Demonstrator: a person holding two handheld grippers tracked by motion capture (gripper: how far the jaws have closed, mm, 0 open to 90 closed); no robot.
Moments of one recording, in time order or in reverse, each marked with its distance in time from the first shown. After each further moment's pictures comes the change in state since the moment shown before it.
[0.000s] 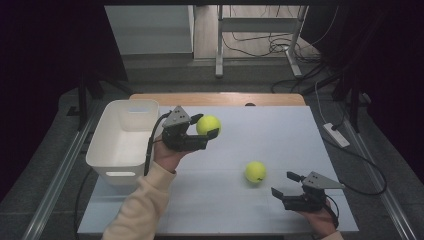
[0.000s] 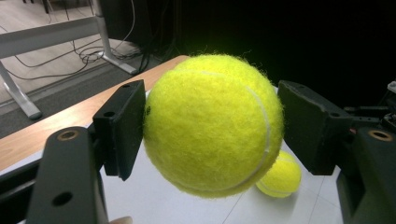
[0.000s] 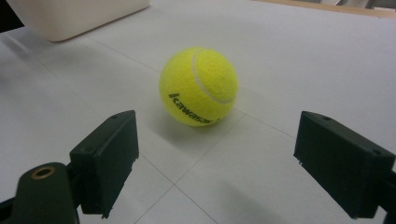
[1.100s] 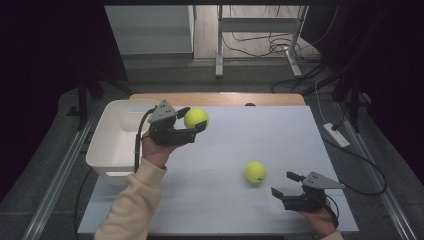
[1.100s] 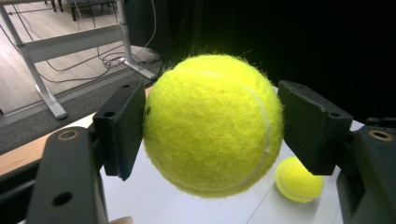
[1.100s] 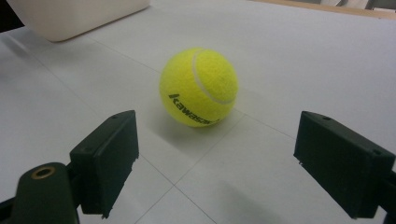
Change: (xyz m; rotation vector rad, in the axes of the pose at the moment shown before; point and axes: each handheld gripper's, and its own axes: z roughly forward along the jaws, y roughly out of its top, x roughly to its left) left arm 0.018 0.005 -0.023 -0.029 0.079 -0.011; right arm 0.000 0.000 0.000 0.001 -0.002 -0.004
